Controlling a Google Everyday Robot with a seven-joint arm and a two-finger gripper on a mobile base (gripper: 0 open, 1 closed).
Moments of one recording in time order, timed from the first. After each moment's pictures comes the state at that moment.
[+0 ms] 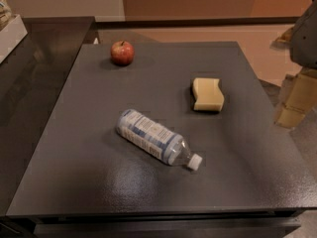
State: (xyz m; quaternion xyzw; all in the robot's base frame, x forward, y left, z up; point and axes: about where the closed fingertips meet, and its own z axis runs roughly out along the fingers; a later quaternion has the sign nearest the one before) arm 0.438 -0.217 0.976 -0.60 0.78 -0.03 0.16
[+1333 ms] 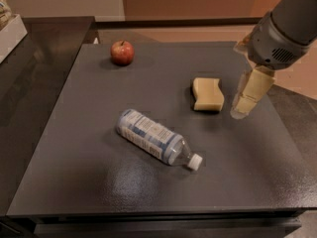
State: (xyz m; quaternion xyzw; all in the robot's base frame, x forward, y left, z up) arm 0.505 -0.178 0.938 -0.61 0.76 0.03 0.20
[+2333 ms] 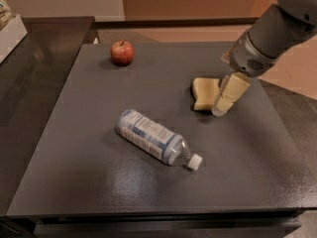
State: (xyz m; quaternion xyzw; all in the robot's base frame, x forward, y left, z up) arm 0.558 -0.164 0.885 -0.59 0.78 0.06 0.22
